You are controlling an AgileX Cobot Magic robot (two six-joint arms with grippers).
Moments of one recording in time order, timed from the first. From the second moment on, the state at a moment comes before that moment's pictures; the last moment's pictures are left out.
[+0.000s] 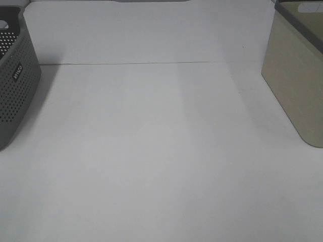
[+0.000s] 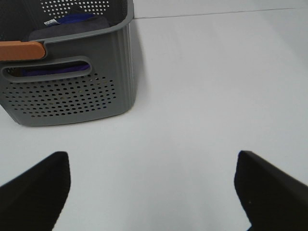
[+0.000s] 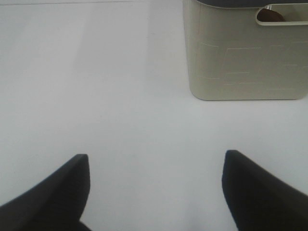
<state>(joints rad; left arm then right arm) -0.04 0.00 -0.50 -0.06 1.06 0.04 0.00 0.00 -0.50 0.05 1.07 -0.06</state>
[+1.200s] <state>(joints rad) -0.04 0.00 -0.50 -0.06 1.06 0.04 0.00 -0.01 -0.50 0.01 1.07 -0.01</state>
